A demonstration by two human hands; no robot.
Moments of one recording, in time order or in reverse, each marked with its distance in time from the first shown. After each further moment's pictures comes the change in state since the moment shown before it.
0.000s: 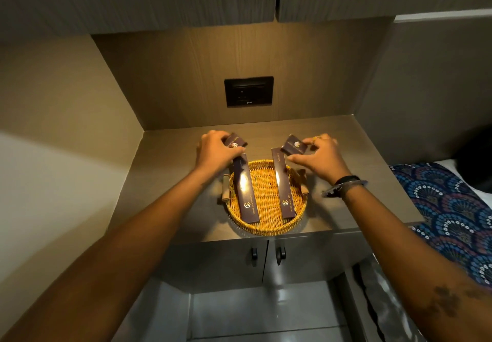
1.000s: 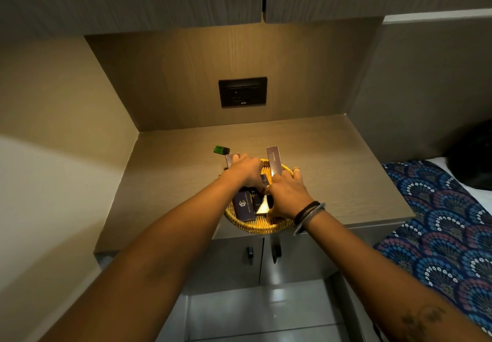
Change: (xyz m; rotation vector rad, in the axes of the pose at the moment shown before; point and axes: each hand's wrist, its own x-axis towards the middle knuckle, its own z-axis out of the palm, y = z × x) left_hand -0.010 0.039 0.071 0.640 -0.627 0.212; right_hand -0.066 -0.030 0.063 -0.805 -0.358 -0.299
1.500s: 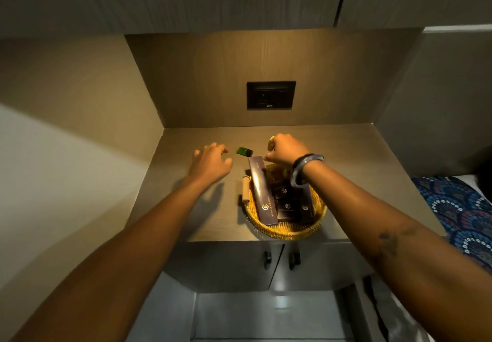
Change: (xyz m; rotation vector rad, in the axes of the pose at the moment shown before) left_hand -0.056 -0.130 -0.002 -0.331 0.492 -0.255; right_hand 0.108 -0.012 -0.070 0.420 0.032 0.061
